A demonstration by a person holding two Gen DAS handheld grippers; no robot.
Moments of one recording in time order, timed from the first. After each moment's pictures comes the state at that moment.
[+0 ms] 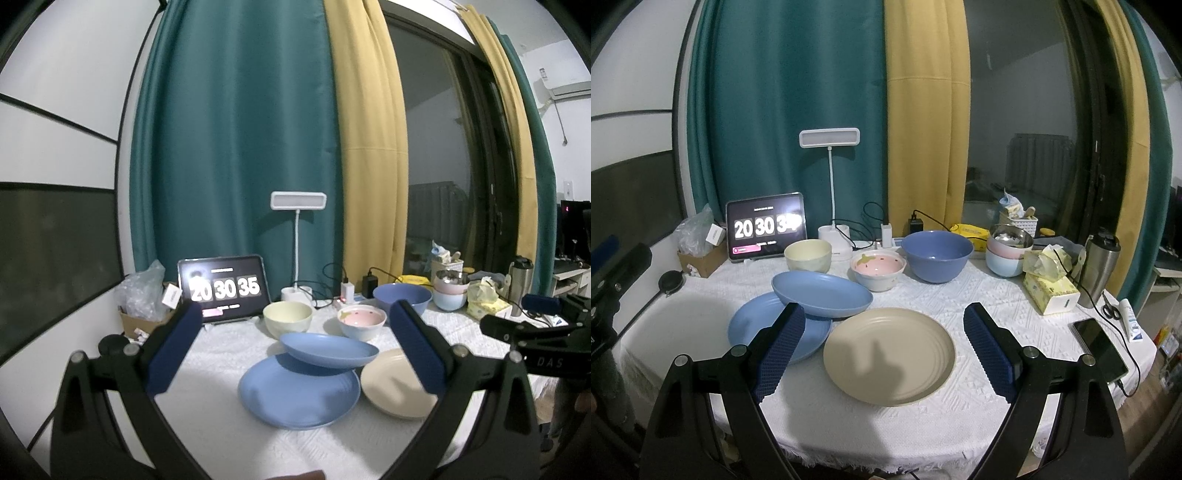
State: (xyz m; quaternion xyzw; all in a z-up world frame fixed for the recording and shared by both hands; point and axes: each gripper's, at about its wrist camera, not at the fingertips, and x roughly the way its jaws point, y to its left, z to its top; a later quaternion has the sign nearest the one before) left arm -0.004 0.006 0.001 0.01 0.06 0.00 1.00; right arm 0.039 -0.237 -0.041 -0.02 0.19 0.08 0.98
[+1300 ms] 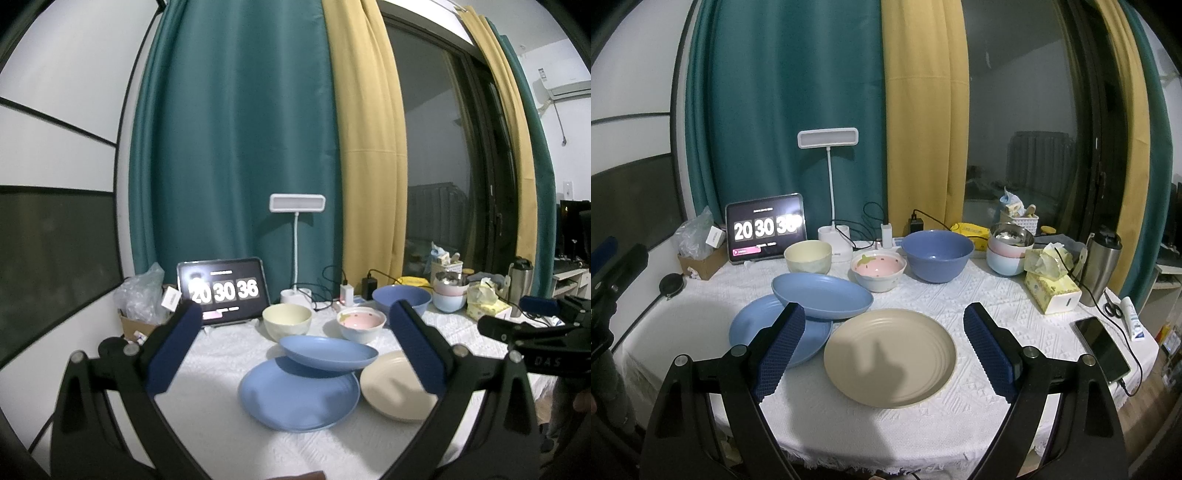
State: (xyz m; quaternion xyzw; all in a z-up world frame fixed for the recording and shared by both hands) left arm -0.004 0.006 0.002 0.00 0.06 0.00 1.00; right arm 0.042 -0.239 -0.041 -0.02 0.19 0.08 0.98
